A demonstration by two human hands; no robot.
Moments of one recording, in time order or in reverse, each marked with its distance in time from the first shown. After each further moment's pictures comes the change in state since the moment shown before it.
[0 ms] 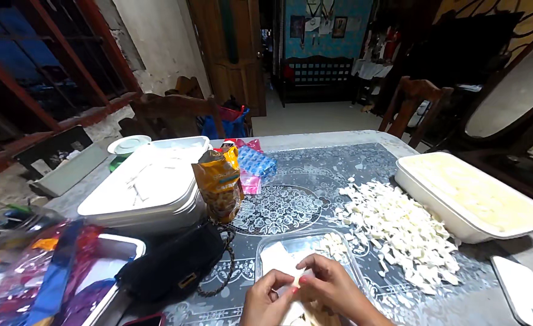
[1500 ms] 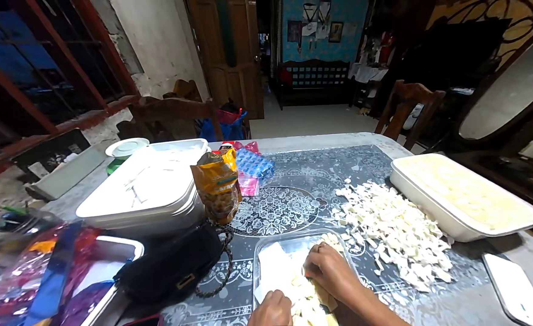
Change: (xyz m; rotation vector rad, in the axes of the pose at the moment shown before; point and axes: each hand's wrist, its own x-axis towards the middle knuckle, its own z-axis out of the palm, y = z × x) left_hand -0.019 0.001 0.007 0.835 -0.265 0.201; right_hand 0.016 0.019 -0.015 -0.682 -0.071 -0.082
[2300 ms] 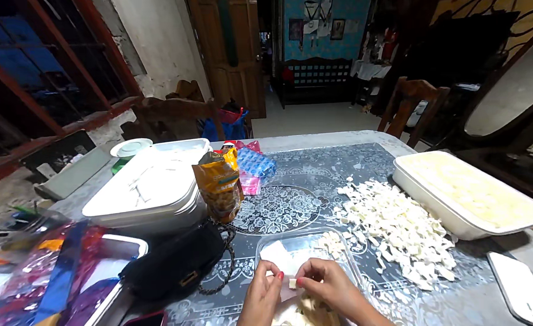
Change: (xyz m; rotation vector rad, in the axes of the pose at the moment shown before) left_hand 0.018 -0.015 -0.007 -0.954 0.219 -0.290; right_hand -0.016 -0.033 -0.005 0.703 -0.005 0.109
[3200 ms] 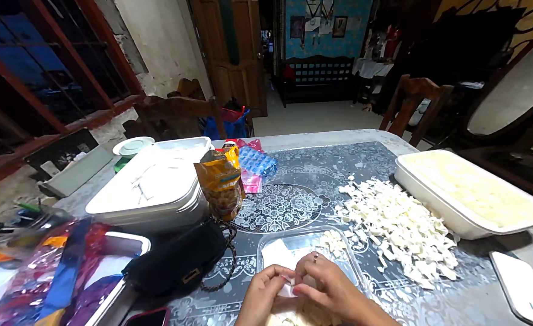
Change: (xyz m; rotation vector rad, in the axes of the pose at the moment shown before) left_hand 0.004 0.000 -0.003 -0.262 -0.077 -0.153; right_hand 0.006 0.021 0.003 -0.373 0.042 -0.528
